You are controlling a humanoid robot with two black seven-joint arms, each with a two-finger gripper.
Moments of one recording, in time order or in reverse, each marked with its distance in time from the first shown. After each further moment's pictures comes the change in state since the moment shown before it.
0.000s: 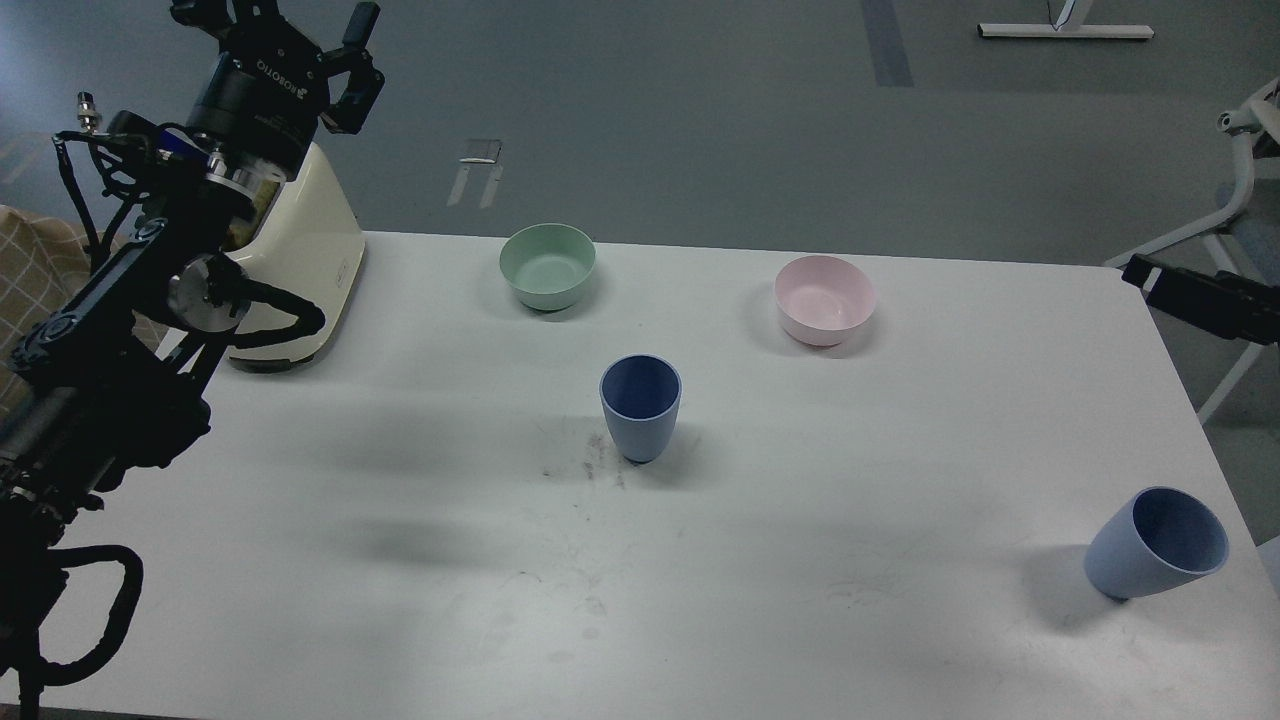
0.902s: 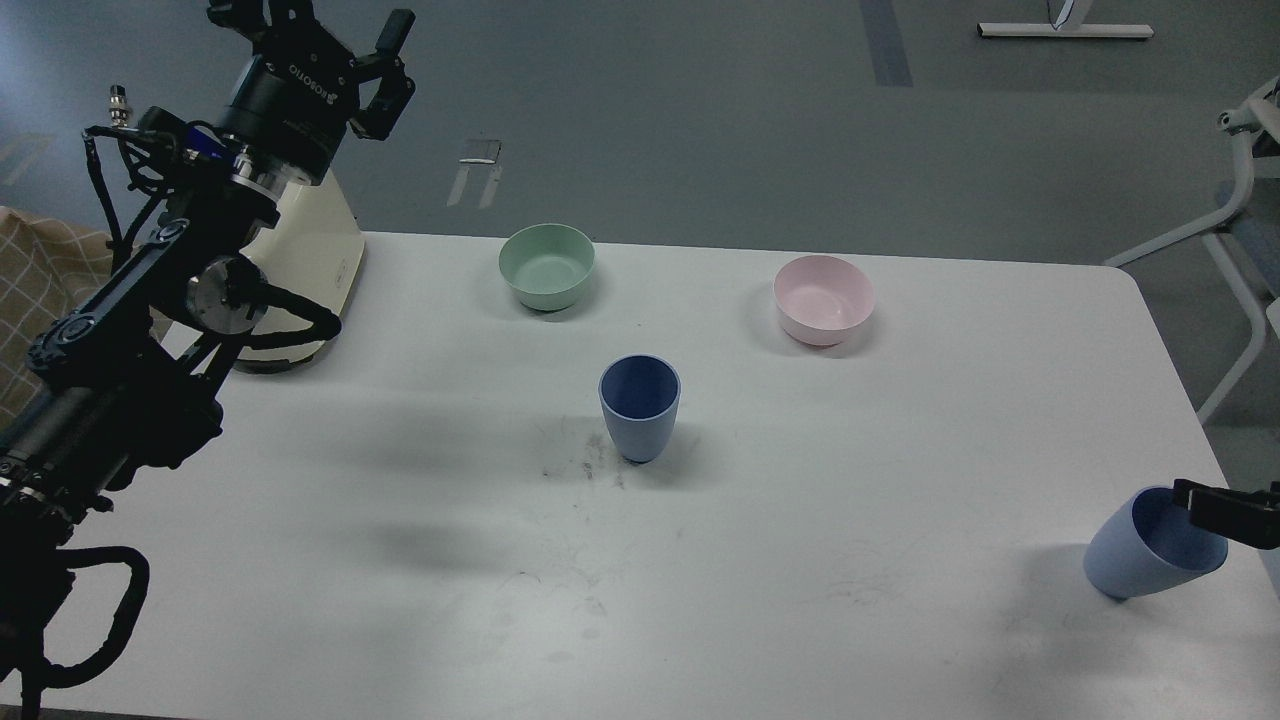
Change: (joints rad) left arm -0.005 -0.008 0.026 -0.024 0.009 -0.005 0.005; right arm -0.340 -0.188 0.002 0.035 -0.017 0.000 0.007
